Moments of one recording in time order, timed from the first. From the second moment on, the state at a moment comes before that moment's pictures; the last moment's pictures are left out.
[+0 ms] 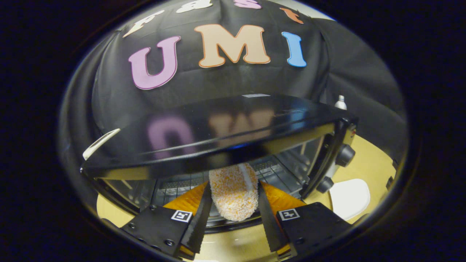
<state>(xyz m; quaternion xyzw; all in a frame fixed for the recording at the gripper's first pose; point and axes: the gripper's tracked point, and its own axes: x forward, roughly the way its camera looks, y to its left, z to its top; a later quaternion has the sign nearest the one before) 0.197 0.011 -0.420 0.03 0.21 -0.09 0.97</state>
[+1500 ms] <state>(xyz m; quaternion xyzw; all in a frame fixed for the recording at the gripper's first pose) -0.072 0.013 -0.443 -0.10 0.30 -0.08 0.95</state>
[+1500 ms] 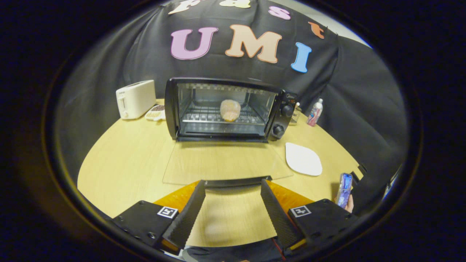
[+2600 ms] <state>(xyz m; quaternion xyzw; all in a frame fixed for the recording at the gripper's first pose) -0.043 0.007 -0.507 -0.07 0.38 -0.06 0.92</state>
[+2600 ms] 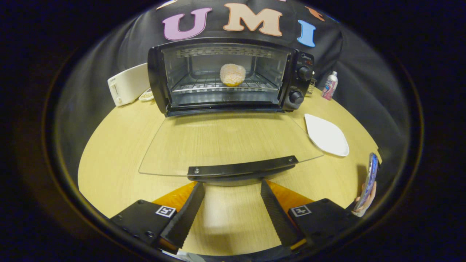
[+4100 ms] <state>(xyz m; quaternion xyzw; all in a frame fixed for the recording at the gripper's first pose) 0.066 0.042 -0.345 -0.05 0.20 -0.04 0.98</state>
